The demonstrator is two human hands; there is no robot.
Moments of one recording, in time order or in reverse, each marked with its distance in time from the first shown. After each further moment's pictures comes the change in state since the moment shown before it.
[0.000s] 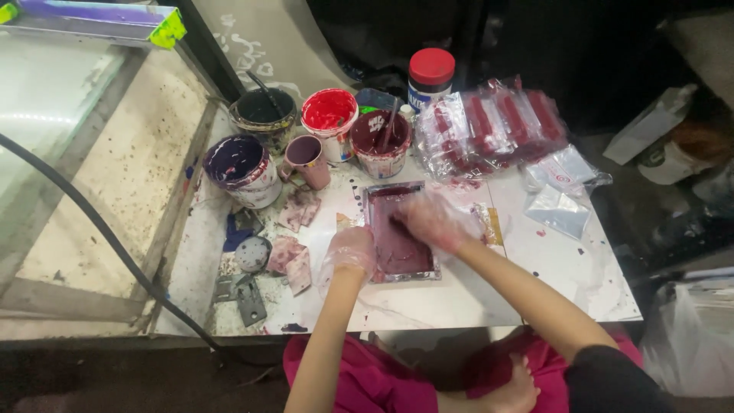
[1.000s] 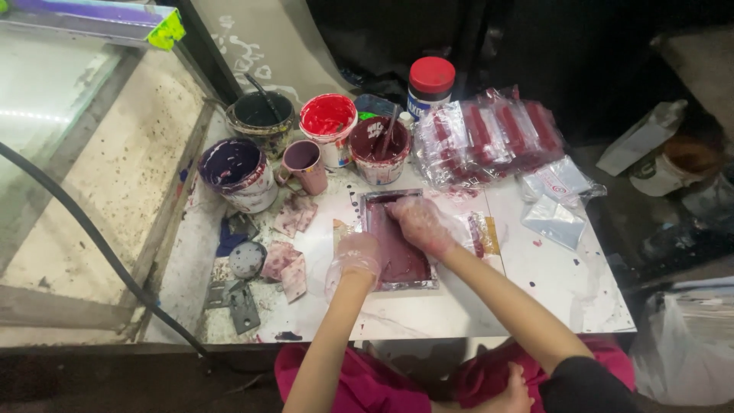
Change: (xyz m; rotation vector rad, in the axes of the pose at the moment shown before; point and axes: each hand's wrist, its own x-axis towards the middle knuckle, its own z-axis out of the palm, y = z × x) left_hand 0.024 0.015 0.027 -0.196 0.041 -0.134; right_hand 0.017 0.021 0.041 0.045 -0.134 -0.103
